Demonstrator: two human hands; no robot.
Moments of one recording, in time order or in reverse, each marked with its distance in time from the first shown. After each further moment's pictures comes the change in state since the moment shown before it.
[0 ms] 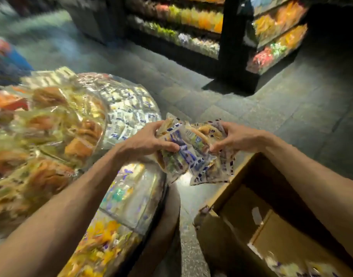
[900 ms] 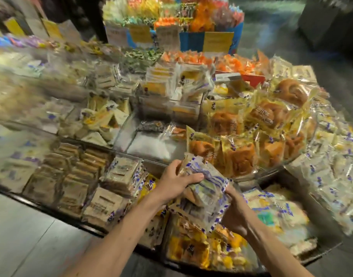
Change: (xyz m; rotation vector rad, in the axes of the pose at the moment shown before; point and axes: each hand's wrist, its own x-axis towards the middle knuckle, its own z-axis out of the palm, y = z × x) left_hand -0.327 -0.215 -0.110 -0.588 1.124 -0.416; right_hand 0.153 -0.080 0.443 0.617 -0.728 0.296
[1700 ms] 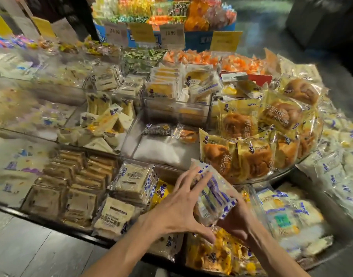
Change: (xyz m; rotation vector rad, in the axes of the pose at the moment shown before) left_hand -0.031 -0.008 -0.050 1.012 -0.319 0.456; right_hand 0.019 0.019 0.064 0.084 -0.119 -0.024
